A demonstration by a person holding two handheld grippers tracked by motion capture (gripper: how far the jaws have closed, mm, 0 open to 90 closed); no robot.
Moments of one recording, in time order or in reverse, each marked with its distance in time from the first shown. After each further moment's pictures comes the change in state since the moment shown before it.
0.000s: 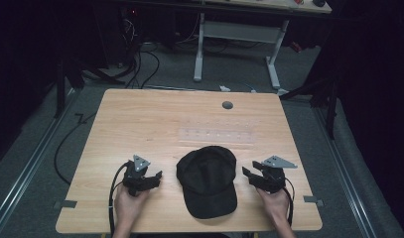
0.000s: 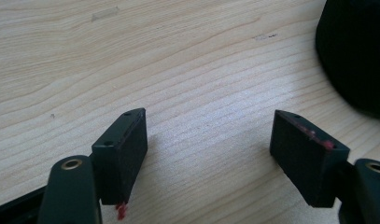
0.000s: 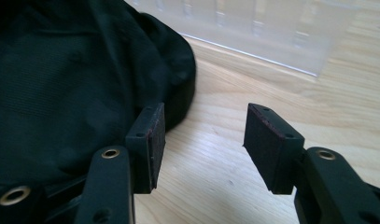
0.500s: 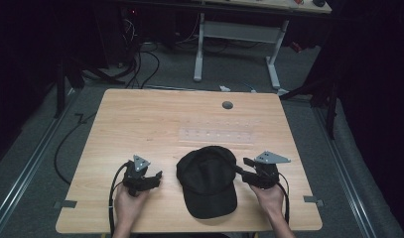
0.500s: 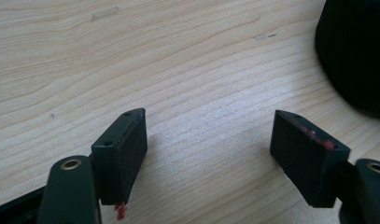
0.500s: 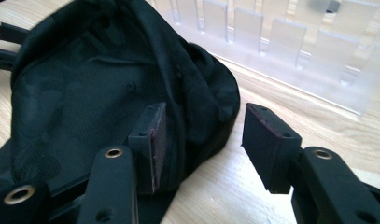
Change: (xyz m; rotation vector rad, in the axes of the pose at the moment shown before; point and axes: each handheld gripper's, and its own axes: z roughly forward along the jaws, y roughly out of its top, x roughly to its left) left arm 0.000 0.000 0.000 0.001 0.000 0.001; right arm 0.016 0.022 0.004 -0.013 0.092 -0.060
